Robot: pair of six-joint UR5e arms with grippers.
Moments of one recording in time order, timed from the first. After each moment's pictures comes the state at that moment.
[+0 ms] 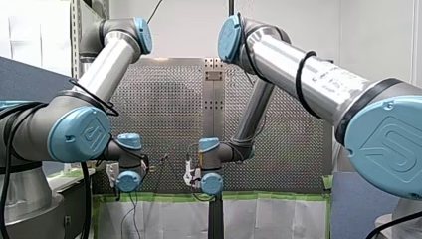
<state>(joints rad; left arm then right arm) -0.13 -2.32 -2.38 -1.48 -1.81 -1.71 2.49 -0.58 1.58 -0.86 2.05 1.61</state>
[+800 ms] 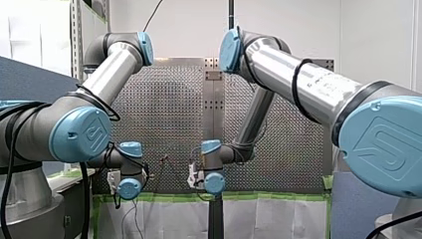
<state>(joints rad) -0.10 -2.41 -2.31 -1.51 -1.79 -1.70 2.44 -0.54 1.48 -0.77 2.01 1.59</state>
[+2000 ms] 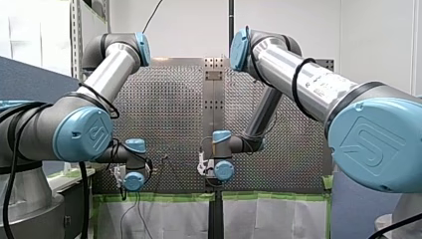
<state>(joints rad) -0.06 -2.42 -2.15 -1.66 -1.73 -1.71 2.34 -0.55 1.42 -0.73 1.93 1.58</state>
